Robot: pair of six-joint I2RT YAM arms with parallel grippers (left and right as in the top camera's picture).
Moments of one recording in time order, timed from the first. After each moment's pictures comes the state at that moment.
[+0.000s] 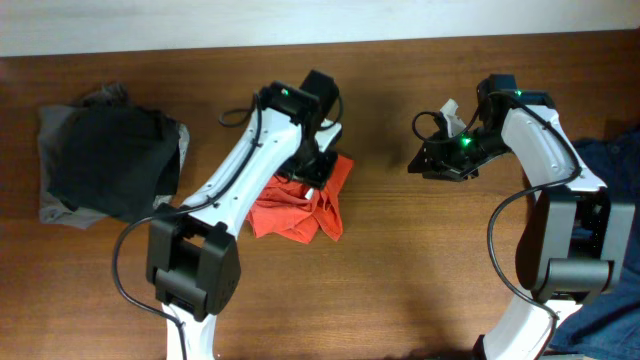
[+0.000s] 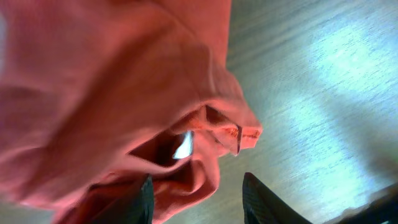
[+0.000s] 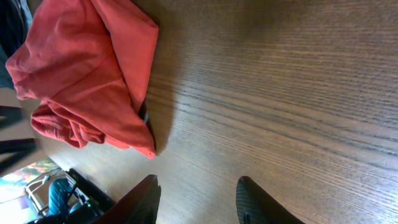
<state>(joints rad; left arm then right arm) -0.51 2.10 1.94 -1.35 0.12 -0.05 -0.09 1.98 1.52 -1.13 -0.65 -0.05</state>
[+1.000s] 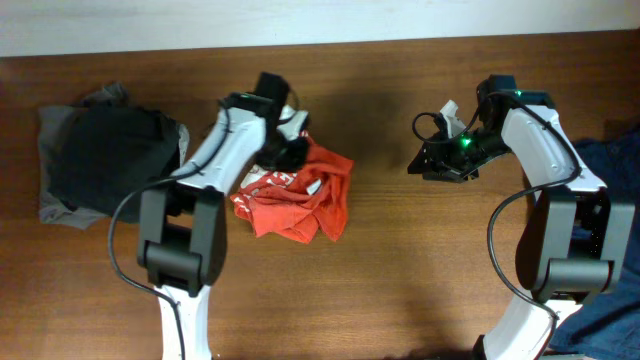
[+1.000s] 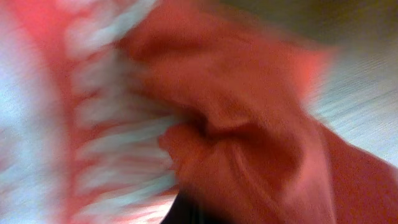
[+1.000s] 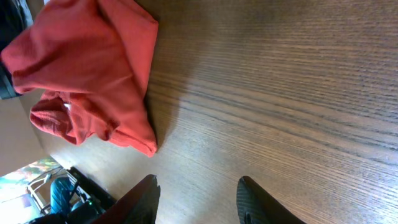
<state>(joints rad) -0.33 2.20 1.75 -0.96 0.33 -0.08 -0.09 1.98 1.52 -1.14 -0.65 -0.05</state>
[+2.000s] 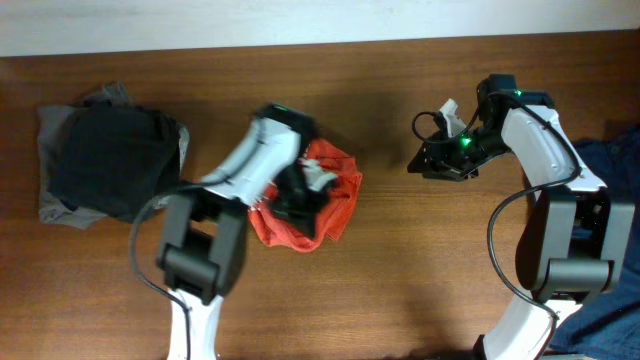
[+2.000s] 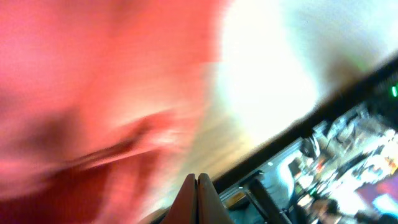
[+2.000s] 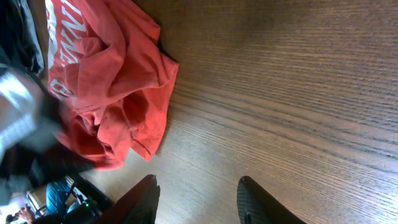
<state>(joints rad) -0.48 2.20 1.73 -1.50 0.47 0.10 -0.09 1.98 1.52 -1.13 -0.65 -0.06</state>
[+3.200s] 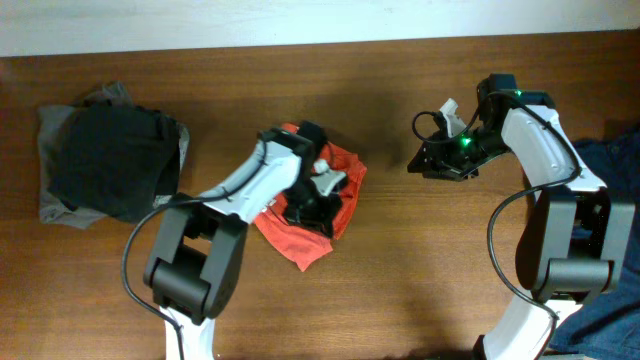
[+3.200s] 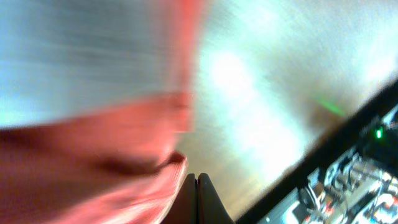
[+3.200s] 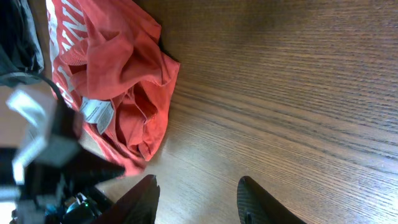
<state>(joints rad) -0.53 2.08 1.51 -1.13 0.53 -0.01 -0.09 1.98 1.52 -1.13 -0.65 -0.06</state>
